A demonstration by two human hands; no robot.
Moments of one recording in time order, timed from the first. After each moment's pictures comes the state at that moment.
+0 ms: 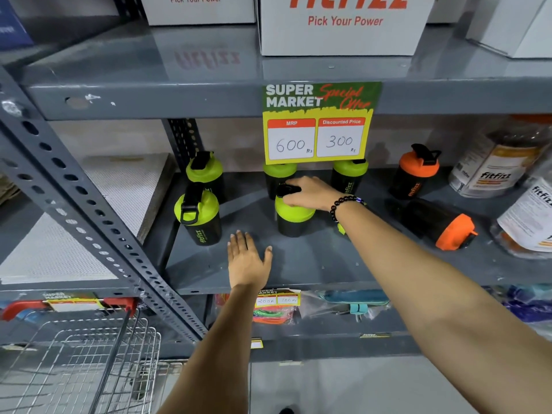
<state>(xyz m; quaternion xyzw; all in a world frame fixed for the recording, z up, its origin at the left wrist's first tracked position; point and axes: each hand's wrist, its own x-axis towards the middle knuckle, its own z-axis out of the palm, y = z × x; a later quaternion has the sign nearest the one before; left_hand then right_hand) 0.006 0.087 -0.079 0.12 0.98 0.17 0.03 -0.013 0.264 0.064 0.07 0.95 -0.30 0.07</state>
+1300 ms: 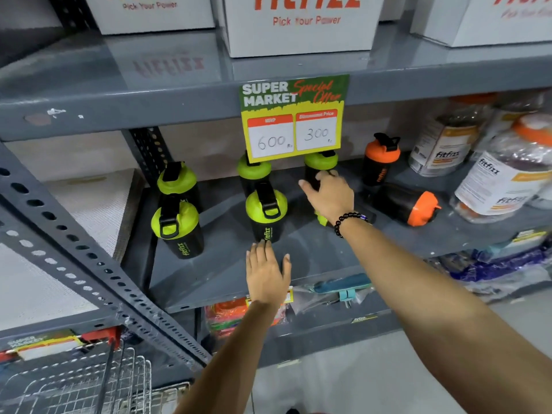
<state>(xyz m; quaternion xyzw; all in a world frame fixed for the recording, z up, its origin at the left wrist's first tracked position) 0.053 0.118 -0.074 0.24 0.95 0.21 -0.03 0.036 0.289 0.041 0.32 0.91 -0.20 -0.19</state>
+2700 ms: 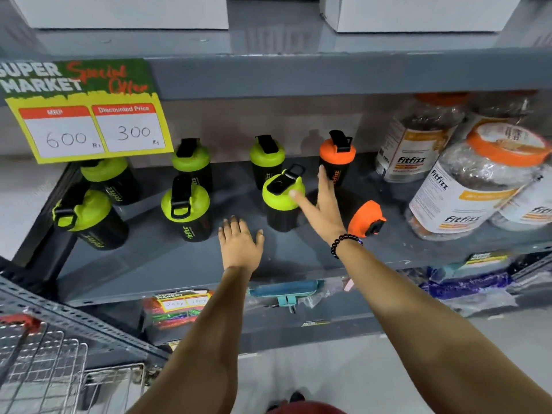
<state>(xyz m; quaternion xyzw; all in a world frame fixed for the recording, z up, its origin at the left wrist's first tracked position) 0.047 0.262 -0.083 0.16 0.97 0.16 0.01 0.110 0.420 0.007 0.21 0.82 -0.50 -0.16</state>
